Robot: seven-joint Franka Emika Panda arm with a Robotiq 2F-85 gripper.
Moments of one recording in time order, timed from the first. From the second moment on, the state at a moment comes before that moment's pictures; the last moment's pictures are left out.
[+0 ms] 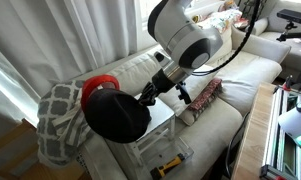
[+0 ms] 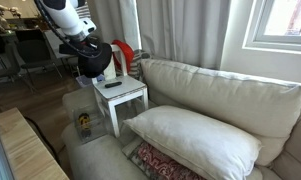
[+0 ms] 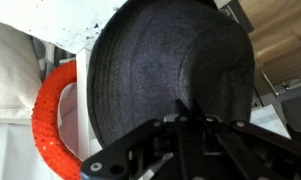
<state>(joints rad) 0.38 0.34 0.19 -2.18 2.31 2.90 -2.36</state>
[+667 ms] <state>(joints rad) 0.40 0.41 0.20 -2.15 2.31 2.98 -2.34</state>
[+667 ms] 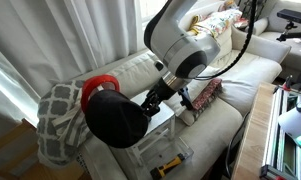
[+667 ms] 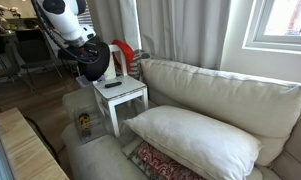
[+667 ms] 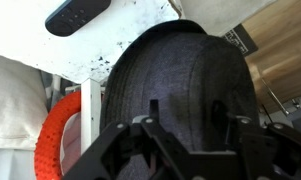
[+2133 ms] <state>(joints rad) 0.23 -0.19 0.21 -2.56 1.16 2.65 -1.45</state>
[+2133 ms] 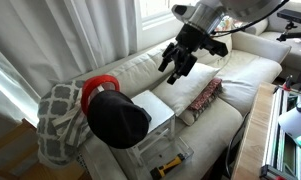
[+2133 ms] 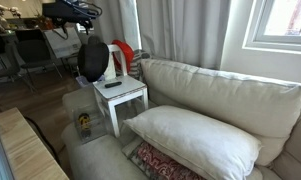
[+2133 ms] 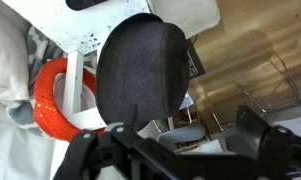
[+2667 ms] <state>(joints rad) 0.18 -0.42 0.12 -2.57 0.91 2.46 -1.18</state>
